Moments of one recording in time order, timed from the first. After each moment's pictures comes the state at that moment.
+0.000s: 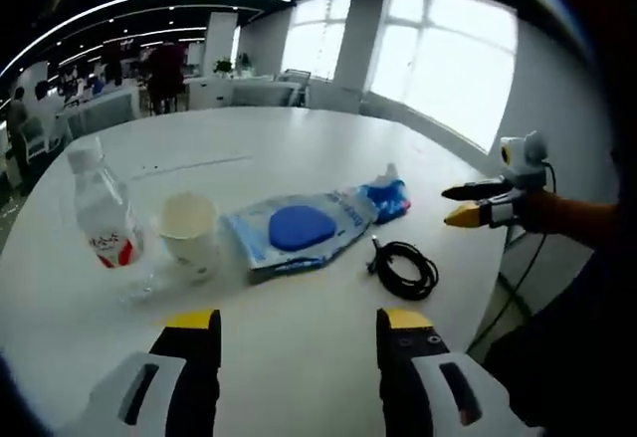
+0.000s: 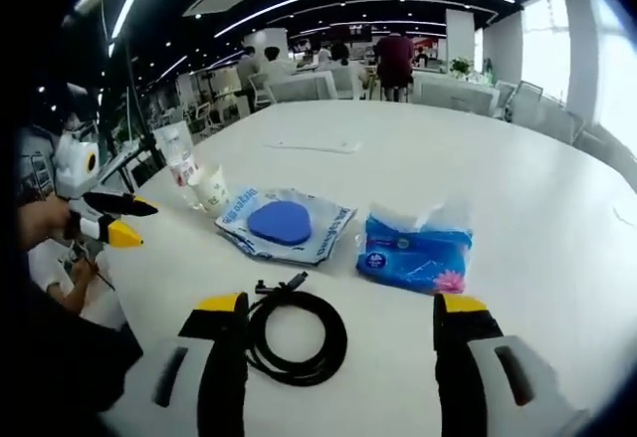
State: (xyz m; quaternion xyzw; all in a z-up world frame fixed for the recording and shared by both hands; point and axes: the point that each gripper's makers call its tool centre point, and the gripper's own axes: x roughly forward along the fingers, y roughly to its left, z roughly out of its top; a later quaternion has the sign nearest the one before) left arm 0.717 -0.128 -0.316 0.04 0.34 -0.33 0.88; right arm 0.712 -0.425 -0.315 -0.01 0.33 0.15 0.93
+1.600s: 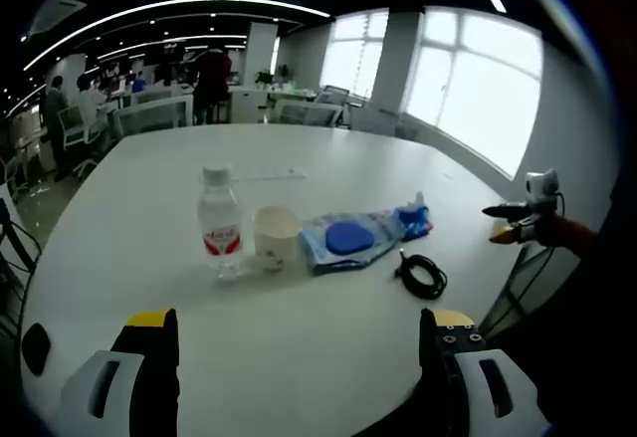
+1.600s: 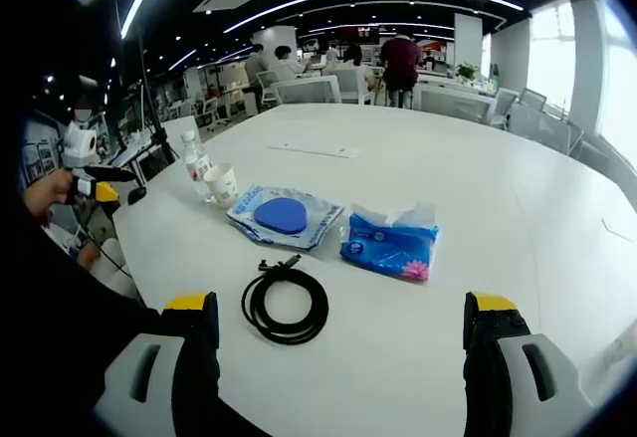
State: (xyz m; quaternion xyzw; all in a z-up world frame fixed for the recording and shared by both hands) left arm 0.701 -0.042 -0.261 0.02 0.33 -0.26 0.91; right arm 0.667 -0.458 -0.280 -0.03 0.33 0.16 0.93
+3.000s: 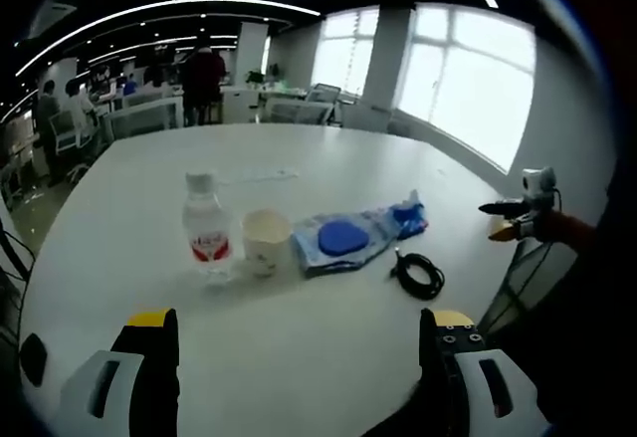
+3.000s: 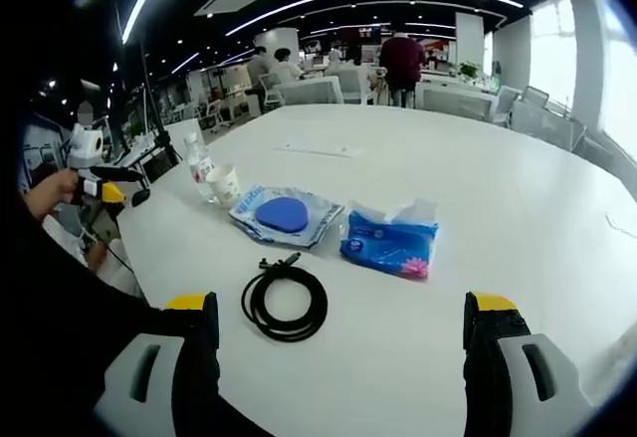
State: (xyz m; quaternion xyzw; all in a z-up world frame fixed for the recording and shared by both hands) left arm 0.705 -0.053 -0.266 0.03 0.33 -0.27 0.90; right arm 0.667 -0.463 -0.286 -0.02 0.33 0.17 0.93
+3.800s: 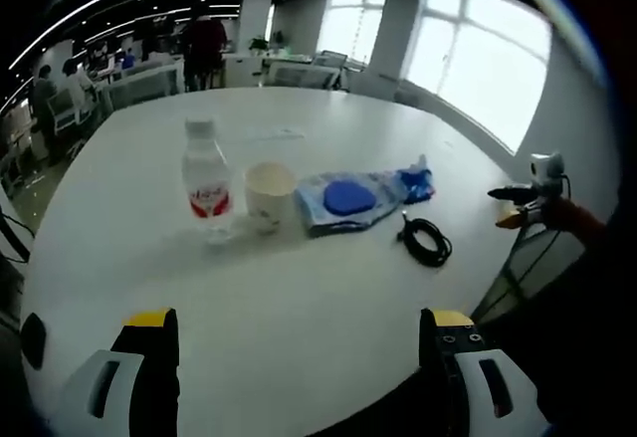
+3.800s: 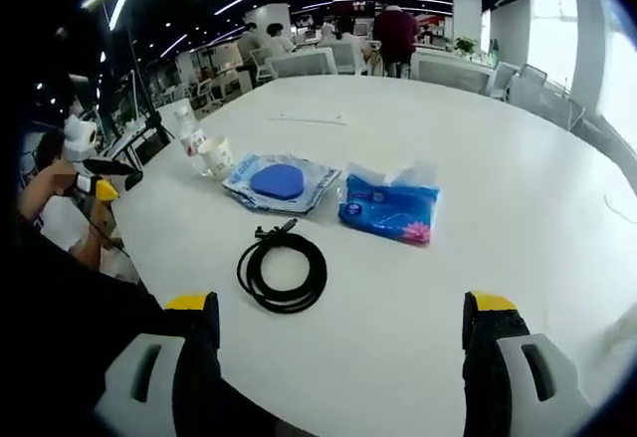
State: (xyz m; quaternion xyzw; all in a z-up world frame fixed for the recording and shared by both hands) left arm 0.688 -0.044 -0.297 0.04 0.41 -0.26 0.87; right arm 0.648 -0.464 -0.308 -0.03 0.39 0.15 0.91
